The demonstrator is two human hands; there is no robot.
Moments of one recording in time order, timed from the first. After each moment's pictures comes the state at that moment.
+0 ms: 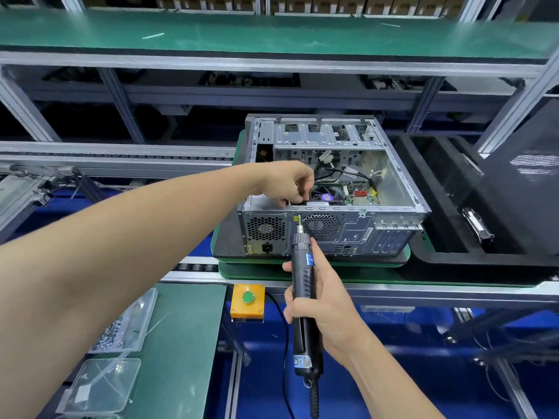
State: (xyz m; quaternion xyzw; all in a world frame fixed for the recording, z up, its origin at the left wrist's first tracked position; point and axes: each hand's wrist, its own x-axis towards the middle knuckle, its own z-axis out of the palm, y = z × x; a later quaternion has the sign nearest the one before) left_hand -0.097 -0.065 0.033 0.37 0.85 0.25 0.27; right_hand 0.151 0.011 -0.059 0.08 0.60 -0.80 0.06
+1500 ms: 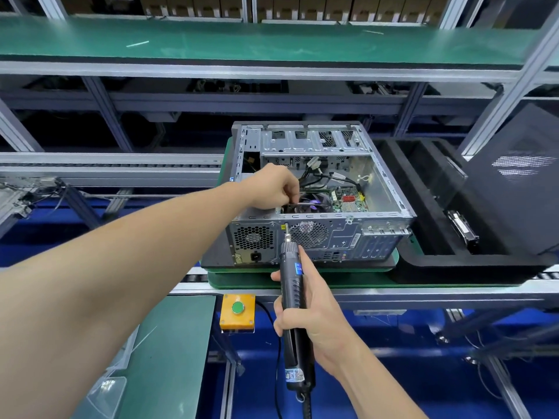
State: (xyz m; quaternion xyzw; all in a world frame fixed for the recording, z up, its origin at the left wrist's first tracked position) left_hand -0.104 -0.058 0.018 0.40 0.89 0.17 0.11; right_hand 0.150 0.015 -0.058 0.06 0.60 -0.79 0.08
